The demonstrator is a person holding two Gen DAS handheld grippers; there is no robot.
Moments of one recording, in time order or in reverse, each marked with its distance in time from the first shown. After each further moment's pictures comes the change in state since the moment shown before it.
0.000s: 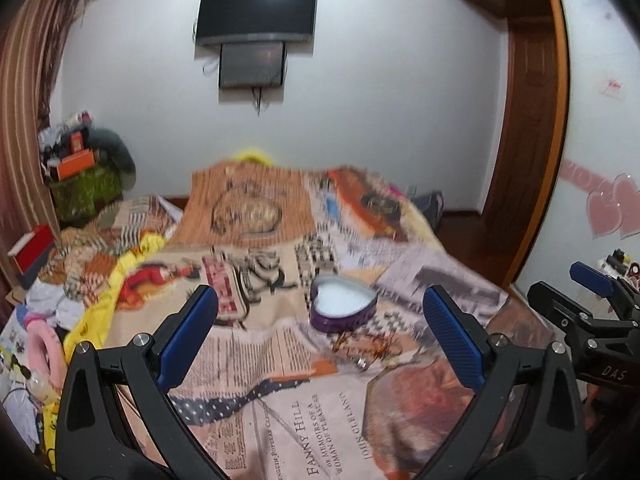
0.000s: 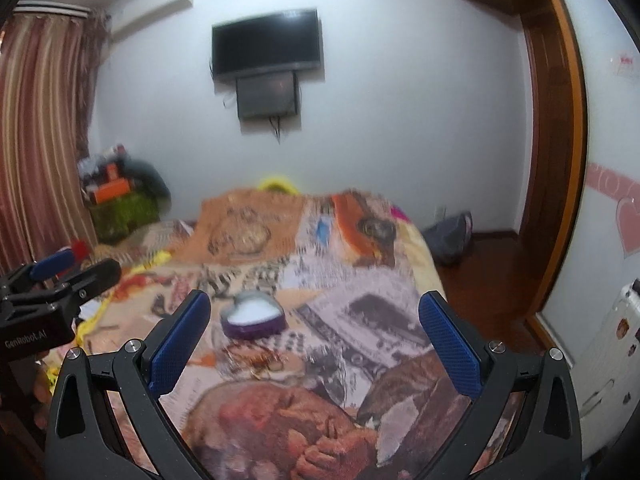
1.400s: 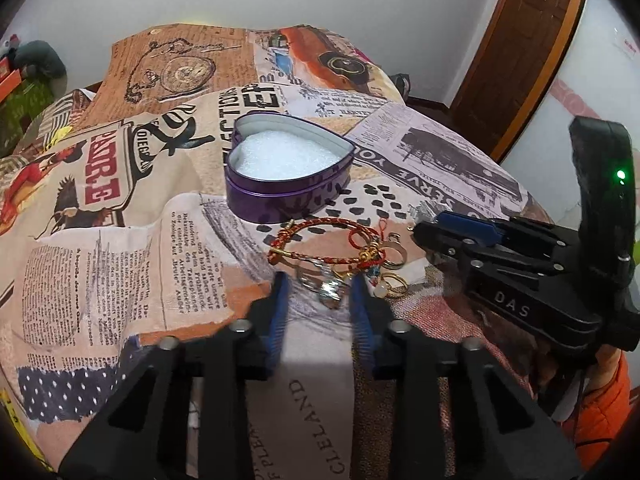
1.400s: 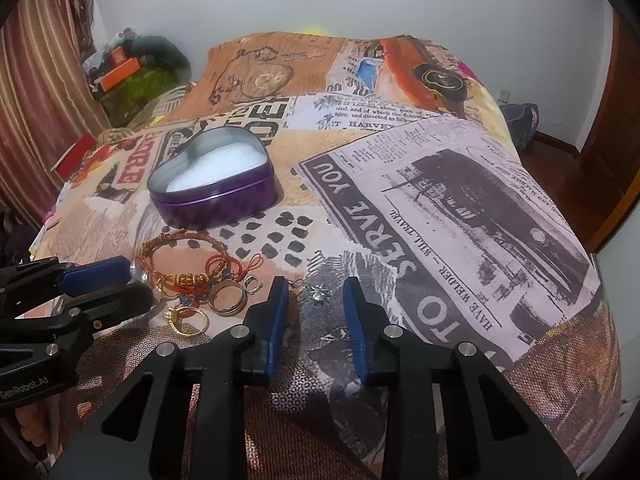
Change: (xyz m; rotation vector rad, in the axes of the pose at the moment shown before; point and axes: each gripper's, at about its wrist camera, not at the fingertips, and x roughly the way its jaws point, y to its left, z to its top) left arm 0.149 -0.021 -0.071 0.009 0.451 -0.196; right arm 0.173 -0.014 -0.060 -0.077 0.478 0.174
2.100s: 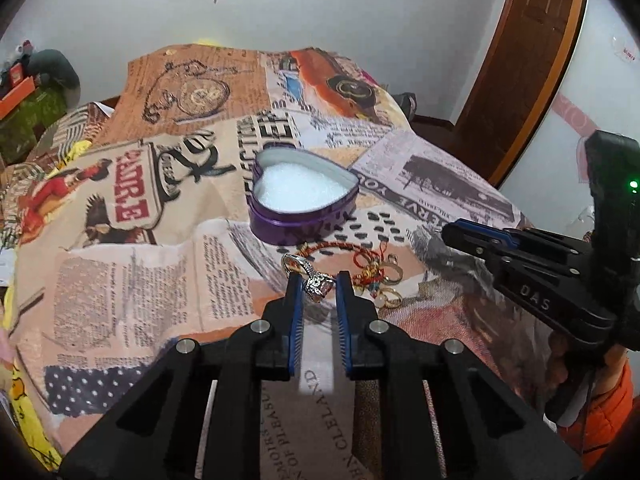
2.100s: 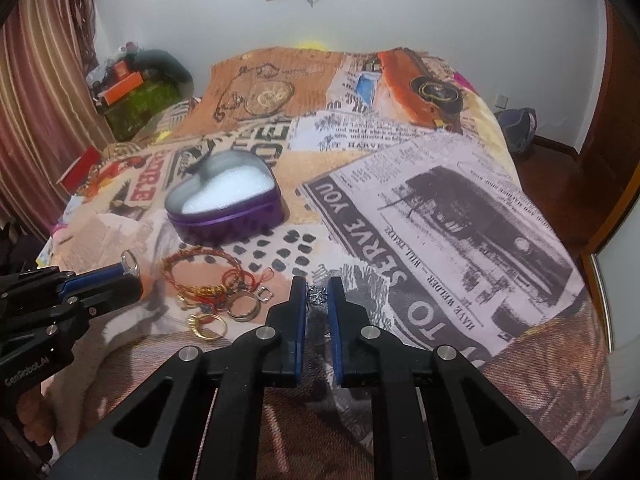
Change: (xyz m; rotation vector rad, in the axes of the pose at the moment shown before) left arm -0.037 0.003 0.008 -0.018 -0.079 0.033; right arm -0.028 0.002 0.006 0.024 -0.060 0.013
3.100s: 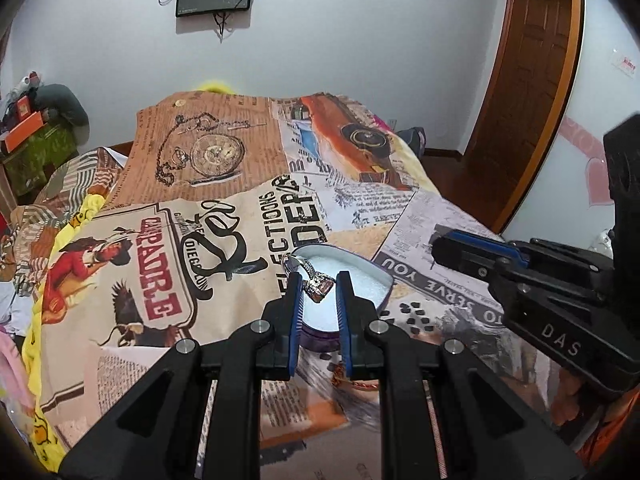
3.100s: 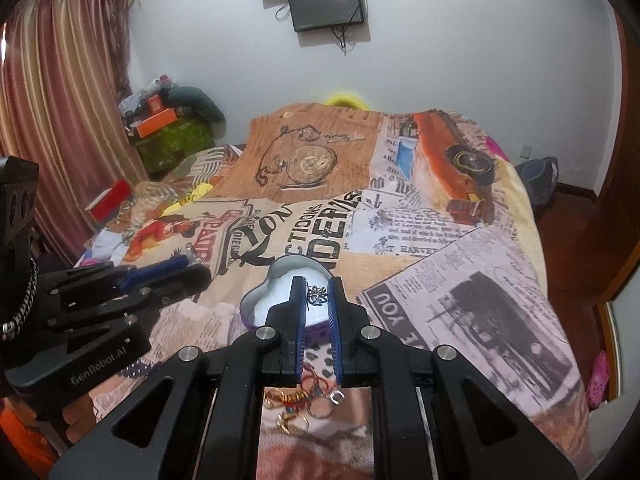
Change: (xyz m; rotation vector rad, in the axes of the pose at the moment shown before) left arm 0.004 0.024 0.064 0.039 -0.115 0.044; right arm -0.003 0.040 0.065 -0.036 -0.139 0.090
